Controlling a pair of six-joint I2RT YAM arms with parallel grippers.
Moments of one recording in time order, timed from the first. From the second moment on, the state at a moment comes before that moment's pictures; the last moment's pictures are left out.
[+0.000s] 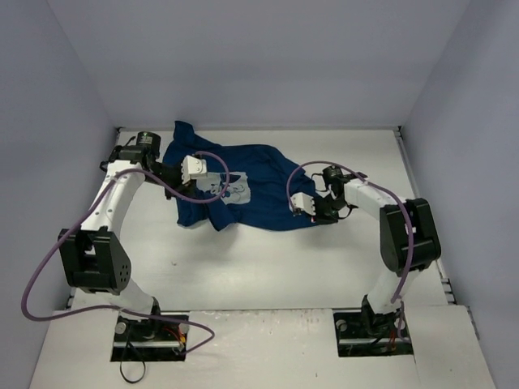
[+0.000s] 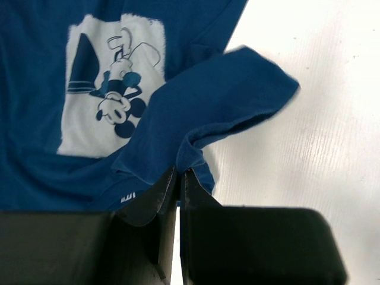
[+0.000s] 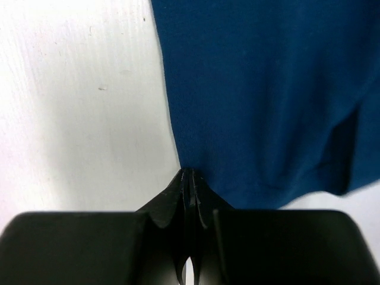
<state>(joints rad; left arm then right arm) -0.08 1.60 1.47 -1.10 0.76 1.26 0.26 1.77 1.07 -0.71 -0.36 -1.33</state>
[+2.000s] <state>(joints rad) 0.01 2.07 2.50 0.07 0.17 0.35 0.18 2.04 2.12 0.30 -0.17 -0.42</state>
